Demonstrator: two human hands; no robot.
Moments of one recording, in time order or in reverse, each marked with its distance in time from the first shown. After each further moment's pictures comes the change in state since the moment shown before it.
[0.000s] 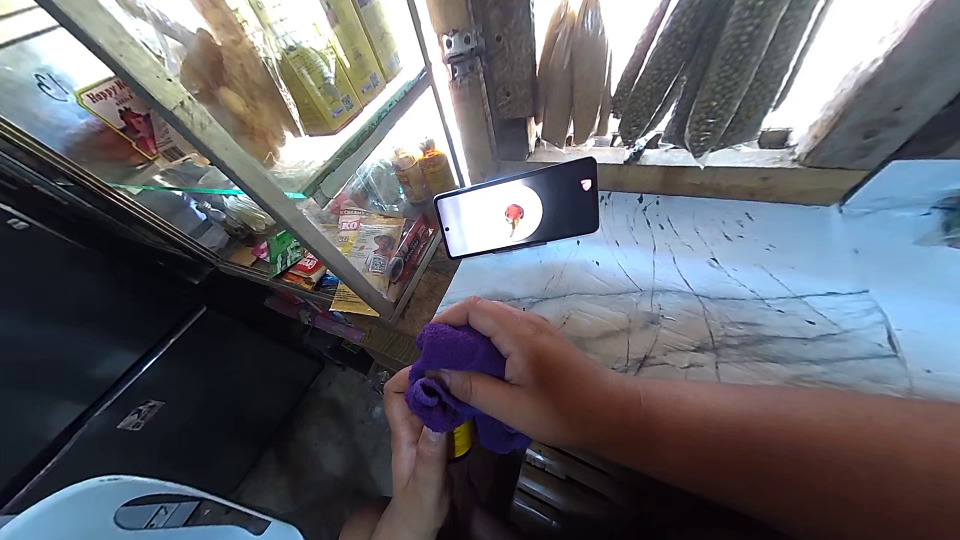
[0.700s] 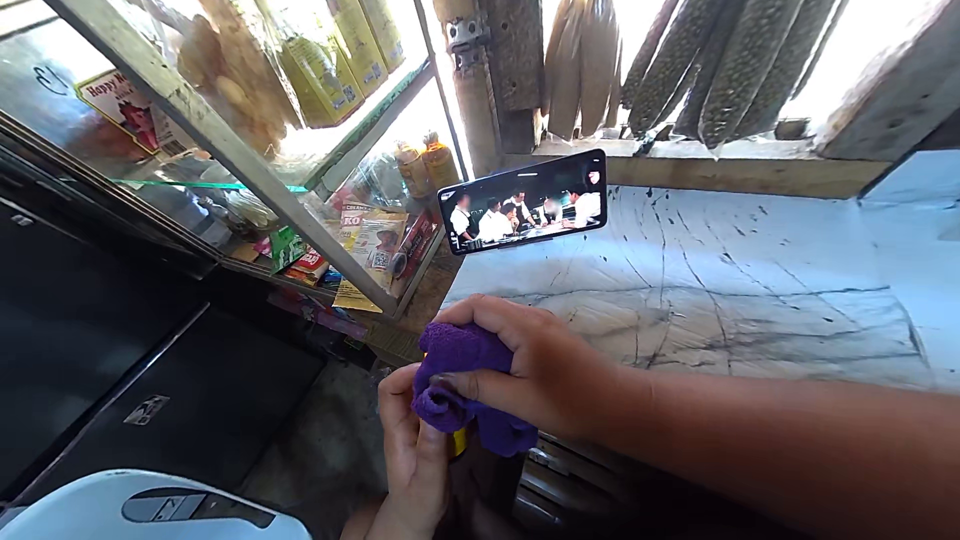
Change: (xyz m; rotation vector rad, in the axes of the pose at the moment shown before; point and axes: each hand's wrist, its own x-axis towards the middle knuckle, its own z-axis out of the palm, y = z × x) left_hand 0.005 0.004 -0.006 0.201 -0.016 0.084; right_hand 0.002 0.001 -0.002 0.050 -0.034 0.037
